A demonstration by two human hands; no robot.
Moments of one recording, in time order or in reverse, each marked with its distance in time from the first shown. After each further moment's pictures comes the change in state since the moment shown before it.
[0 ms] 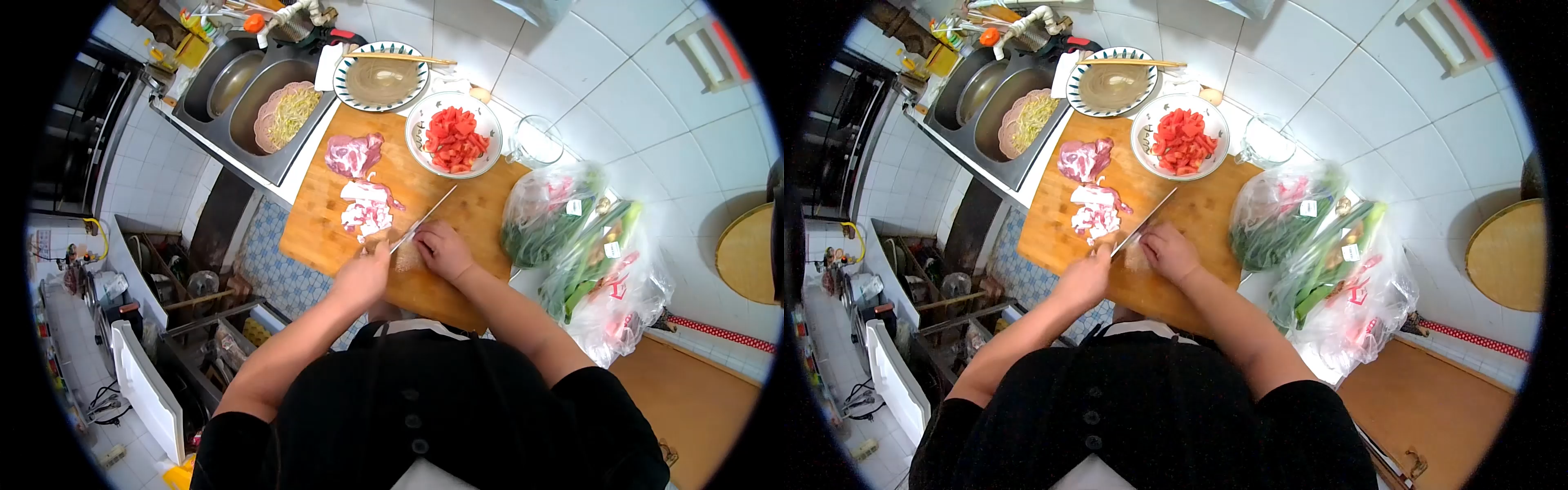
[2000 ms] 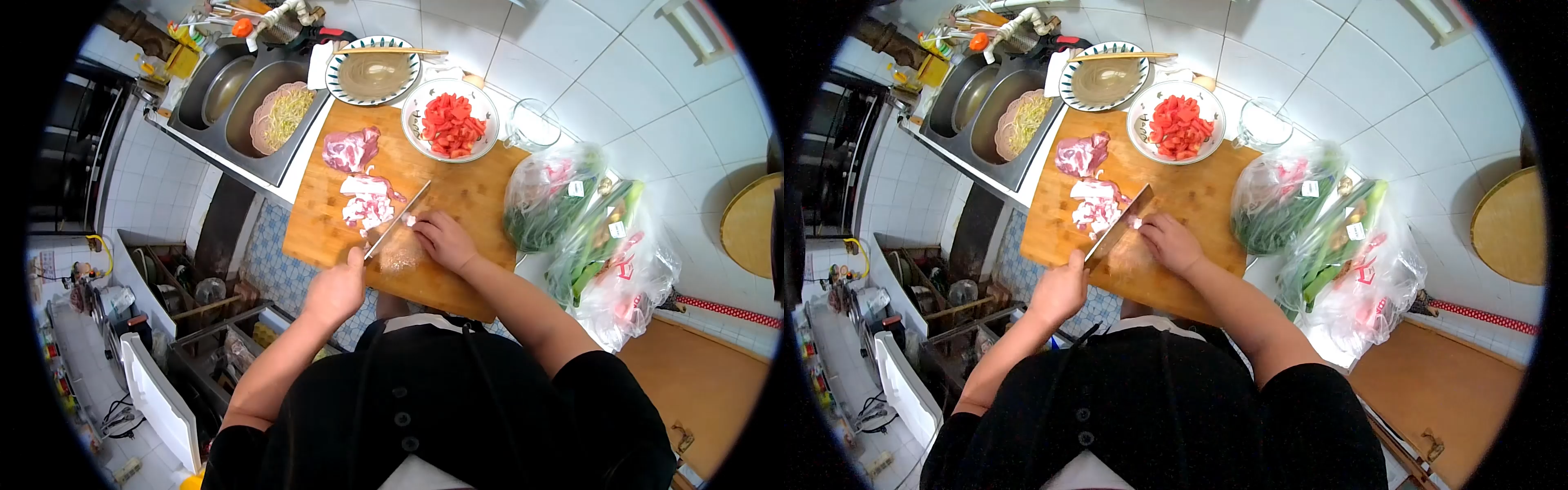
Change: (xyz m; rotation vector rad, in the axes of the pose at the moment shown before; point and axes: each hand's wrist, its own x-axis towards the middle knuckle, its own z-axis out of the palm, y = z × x) left_hand -0.035 -0.020 -0.017 0.093 -0.015 -0.103; right_hand -0.007 -0.004 0.002 -0.026 -0.046 -0.018
